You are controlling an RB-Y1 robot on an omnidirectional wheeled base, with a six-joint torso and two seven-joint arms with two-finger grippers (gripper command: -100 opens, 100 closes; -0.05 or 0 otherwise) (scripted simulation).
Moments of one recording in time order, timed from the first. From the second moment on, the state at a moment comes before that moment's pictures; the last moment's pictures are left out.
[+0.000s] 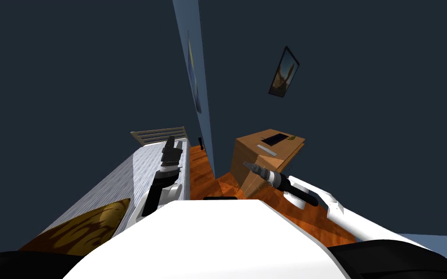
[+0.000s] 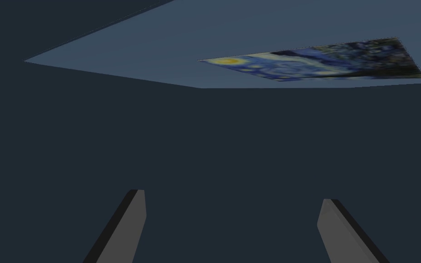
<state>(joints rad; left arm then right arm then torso) 0.45 0.05 0.01 -2.34 -0.08 -0.38 -0.08 0.40 -1.25 0.27 -2.08 -0.03 -0.63 -0.18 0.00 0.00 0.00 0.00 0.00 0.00</state>
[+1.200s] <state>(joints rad) 0.45 0.05 0.01 -2.34 -0.08 -0.38 -0.08 0.41 -1.60 0.24 -2.01 0.00 -0.65 -0.23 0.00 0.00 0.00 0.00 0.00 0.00</state>
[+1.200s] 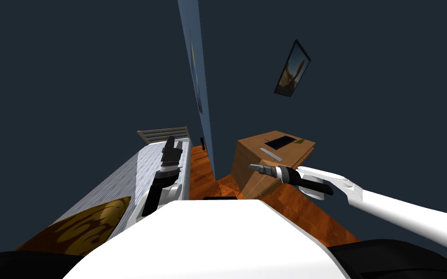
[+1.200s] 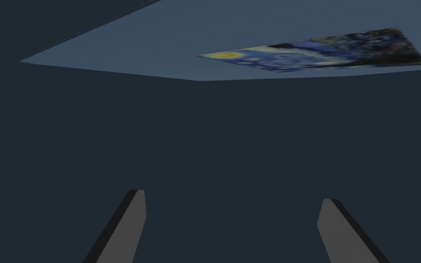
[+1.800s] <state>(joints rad) 0.45 0.05 0.01 -2.34 -0.08 -0.38 -0.08 0.42 -1.77 0.25 -1.99 0.02 -0.65 -0.26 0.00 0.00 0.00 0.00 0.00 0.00</state>
